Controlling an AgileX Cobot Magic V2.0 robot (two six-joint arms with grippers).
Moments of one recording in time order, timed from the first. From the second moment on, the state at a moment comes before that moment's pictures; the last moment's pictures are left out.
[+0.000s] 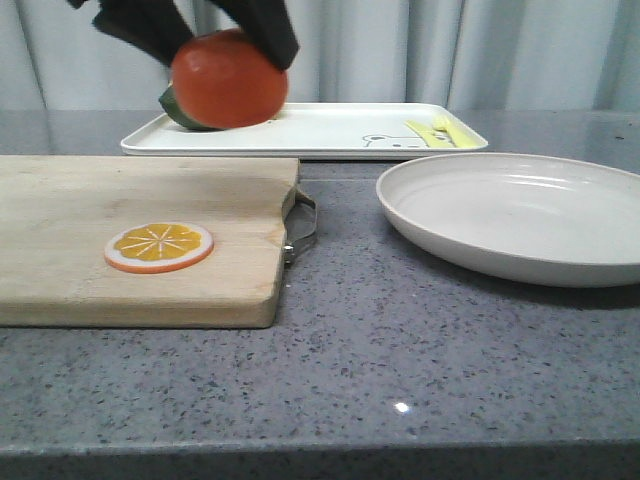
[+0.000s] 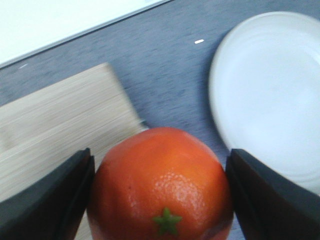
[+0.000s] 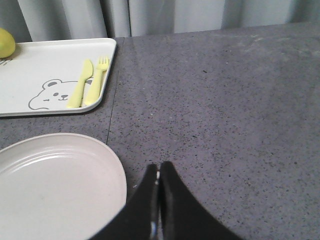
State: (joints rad) left arm -0.58 1.57 -1.39 -0.30 0.79 0.04; right arm 0.01 0.58 -0.47 -0.03 0.26 0.18
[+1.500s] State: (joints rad) left arm -0.87 1.93 -1.66 -0.30 0.71 0.04; right arm 0.01 0.58 -0.47 -0.03 0.26 0.18
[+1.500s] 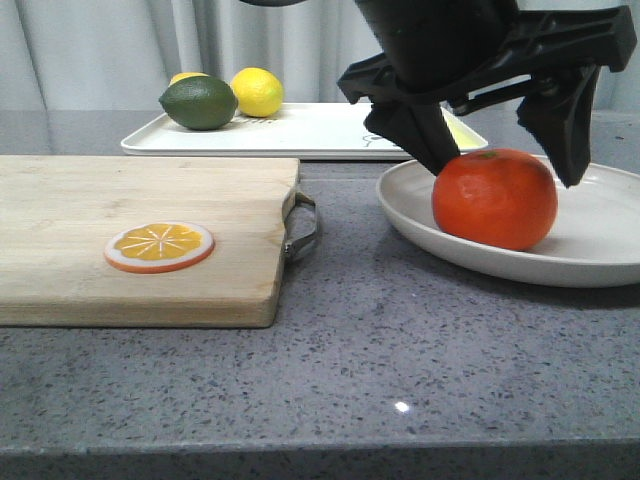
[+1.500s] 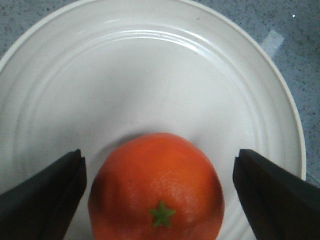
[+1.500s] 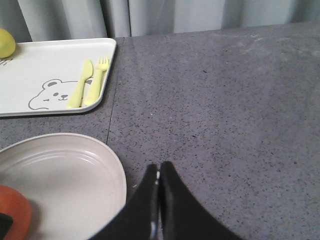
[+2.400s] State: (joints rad) left arm -0.87 1.51 -1.33 -0.25 0.59 0.04; right arm 0.01 0.63 -0.52 -0.03 0.45 0.18
